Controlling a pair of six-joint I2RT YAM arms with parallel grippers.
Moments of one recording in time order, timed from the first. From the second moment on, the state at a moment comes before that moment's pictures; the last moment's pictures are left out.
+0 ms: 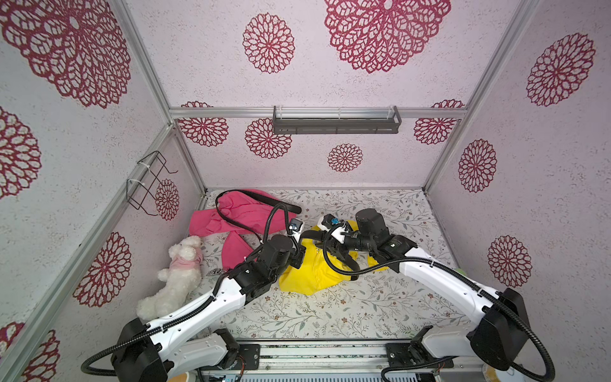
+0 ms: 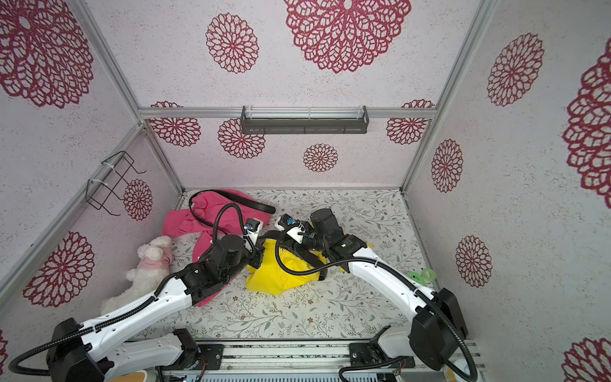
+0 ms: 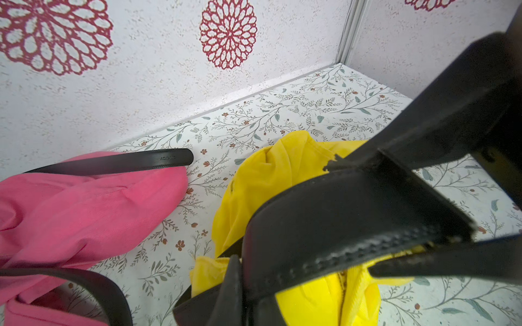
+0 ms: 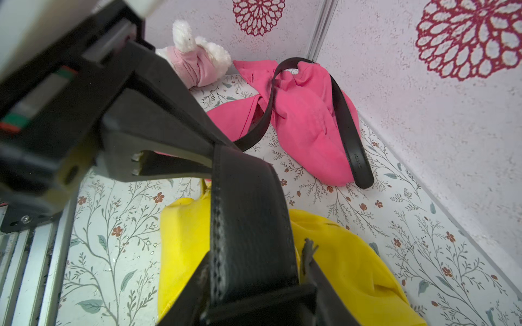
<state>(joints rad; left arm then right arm) -0.77 1.12 0.83 -0.14 -0.31 -0.09 0.68 1.34 1.09 -0.24 -0.43 -0.36</state>
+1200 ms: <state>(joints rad) -0.83 1.17 0.95 -0.21 -0.41 -0.01 0.59 1.31 1.25 -0.57 -0.39 -0.42</state>
